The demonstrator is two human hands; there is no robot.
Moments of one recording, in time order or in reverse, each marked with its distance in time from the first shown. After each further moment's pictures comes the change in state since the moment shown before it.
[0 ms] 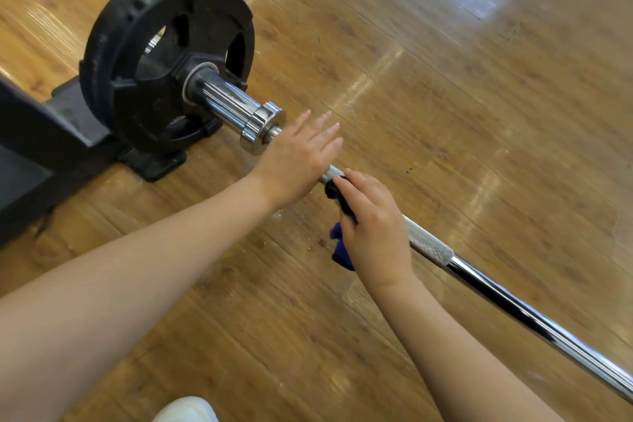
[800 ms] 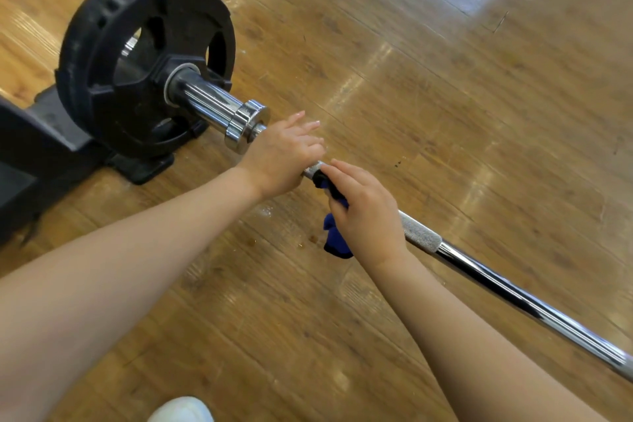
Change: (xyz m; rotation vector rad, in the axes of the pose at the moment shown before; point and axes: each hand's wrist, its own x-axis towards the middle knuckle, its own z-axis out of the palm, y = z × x) left_hand 0.008 -0.003 0.006 -0.173 0.116 0.086; right_hand 0.014 0.002 -0.009 -0.018 -0.026 -0.044
